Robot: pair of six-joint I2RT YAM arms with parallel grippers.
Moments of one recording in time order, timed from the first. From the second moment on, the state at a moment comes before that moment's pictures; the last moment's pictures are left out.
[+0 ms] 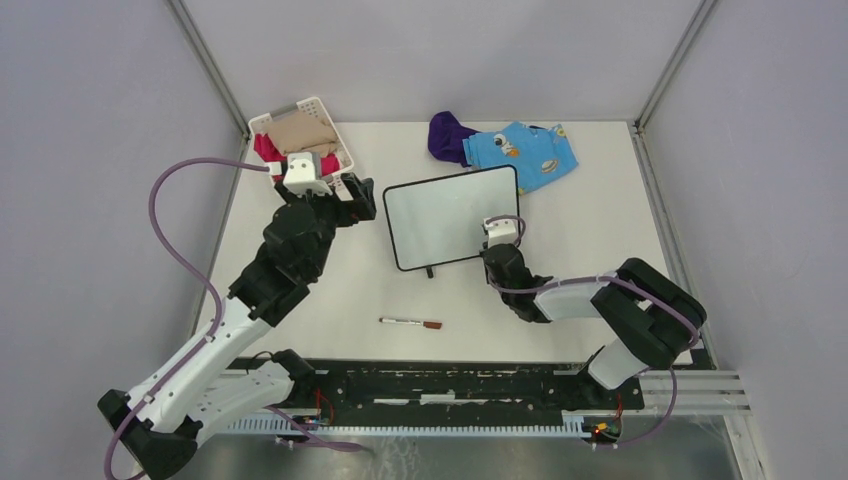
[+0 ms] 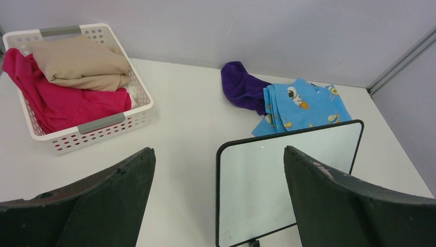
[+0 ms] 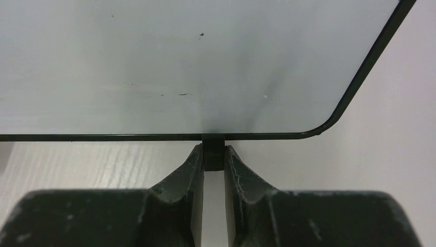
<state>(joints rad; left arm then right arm) -0.67 0.85 0.92 -0.12 -0.55 -0.28 0.76 1.58 0.49 0.49 0.52 0.22</state>
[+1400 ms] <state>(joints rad) -0.67 0.87 0.92 -0.12 -0.55 -0.28 0.86 1.32 0.37 0.19 0.66 0.46</state>
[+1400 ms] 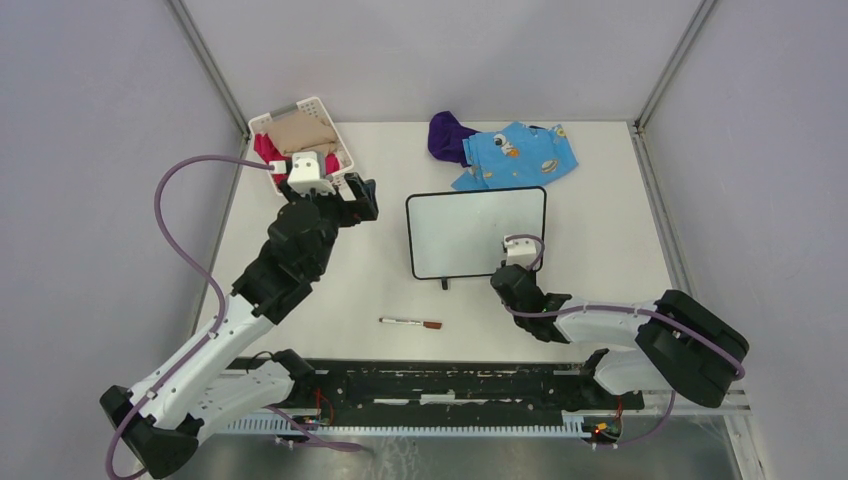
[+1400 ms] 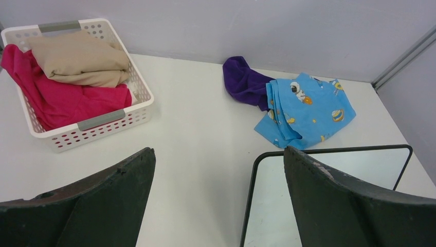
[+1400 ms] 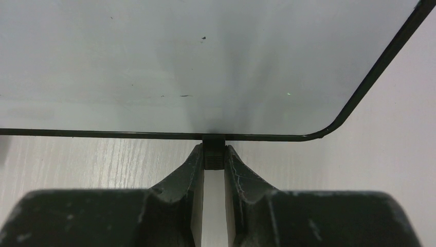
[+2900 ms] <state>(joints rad) -0.67 0.88 0.92 -0.12 -0.52 -0.28 1.00 0.74 0.34 -0.22 0.51 0.33</state>
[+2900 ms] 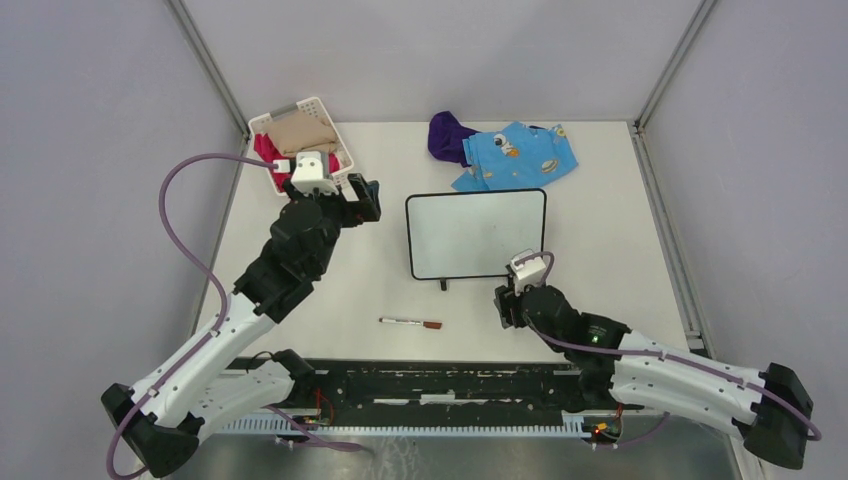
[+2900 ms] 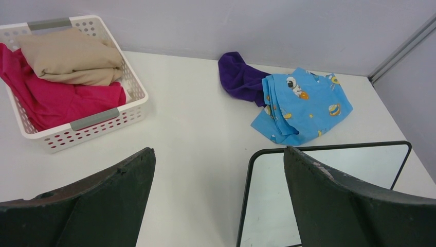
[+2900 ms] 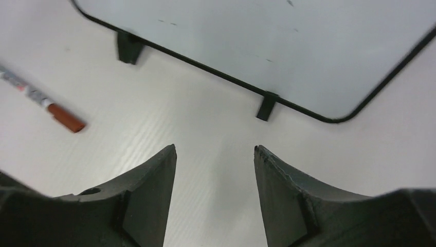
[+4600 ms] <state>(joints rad) -0.67 0.74 0.91 -0.12 -0.70 -0.28 1.23 1.77 0.96 -0.06 0.05 -0.11</state>
